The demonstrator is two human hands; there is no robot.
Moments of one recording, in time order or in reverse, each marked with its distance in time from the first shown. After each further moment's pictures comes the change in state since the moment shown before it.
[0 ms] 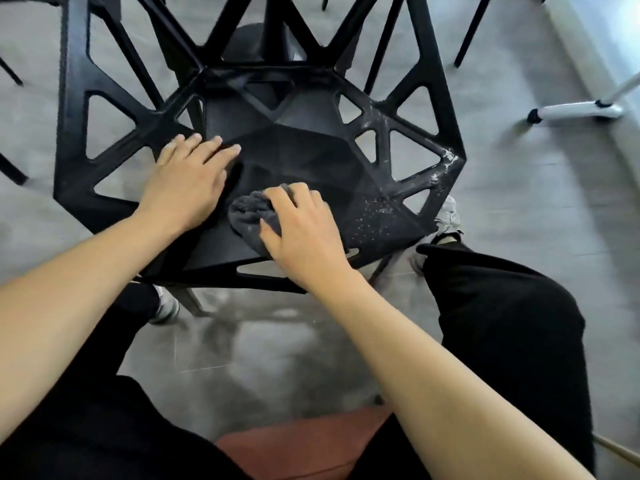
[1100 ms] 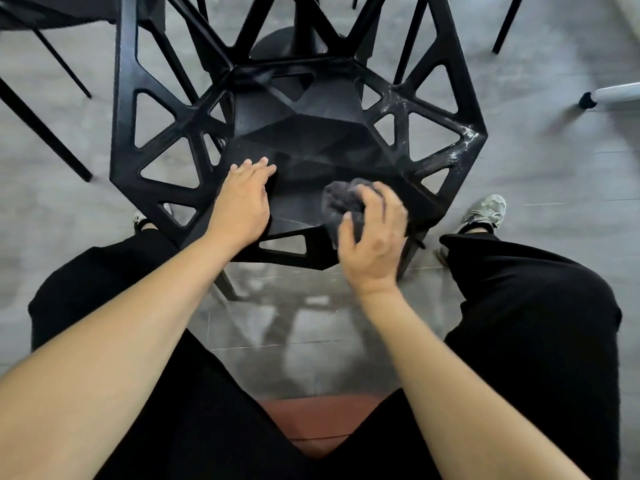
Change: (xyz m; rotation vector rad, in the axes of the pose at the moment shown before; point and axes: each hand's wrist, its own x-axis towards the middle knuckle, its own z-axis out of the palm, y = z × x) left_hand -0.042 0.069 0.009 -0.389 0.006 -0.201; right_hand -0.066 0.050 -0.002 0.170 0.432 0.247
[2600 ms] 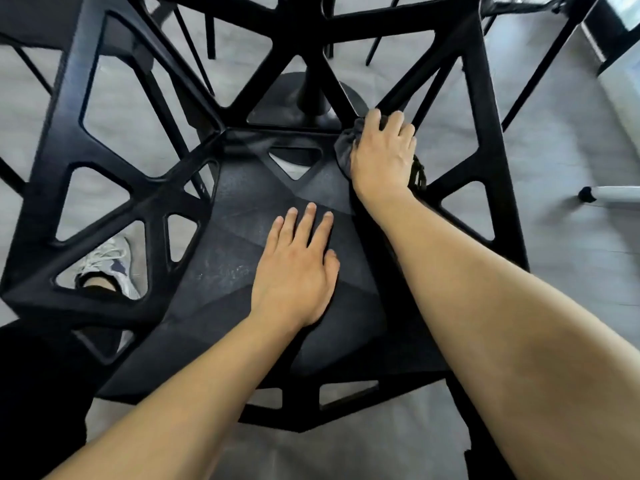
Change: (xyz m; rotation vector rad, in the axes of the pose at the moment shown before) left_hand 0.098 0.068 0.052 0.203 -0.057 -0.011; right_hand 0.293 0.039 0.149 -0.655 -0.220 -0.152
